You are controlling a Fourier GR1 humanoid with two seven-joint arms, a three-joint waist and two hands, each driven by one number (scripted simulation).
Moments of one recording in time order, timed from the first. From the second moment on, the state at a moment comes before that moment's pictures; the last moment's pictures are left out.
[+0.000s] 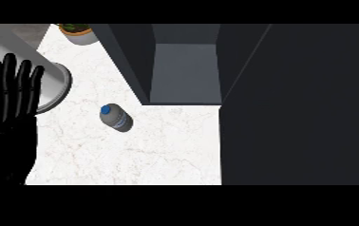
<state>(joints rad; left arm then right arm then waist) -0.02 0.07 0.04 -2.10 0.00 0.04 0.01 0.00 -0.09 -0.01 -2.10 0.00 0.01 0.01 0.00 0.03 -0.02</state>
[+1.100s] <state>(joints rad) 0.21 0.07 -0.13 -2.15 0.35 -0.15 0.29 0.39 -0.01 0.15 -2.30 -0.27 0.09 0.16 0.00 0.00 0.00</state>
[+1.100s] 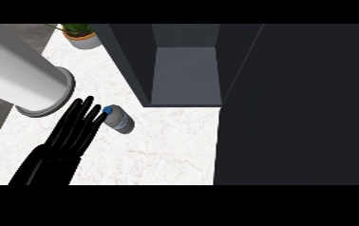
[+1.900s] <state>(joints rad) 0.31 0.12 0.02 -2.06 0.44 -0.33 0.15 0.55 -0.02 0.20 -2.29 -0.24 0.16 0.01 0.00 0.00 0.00</state>
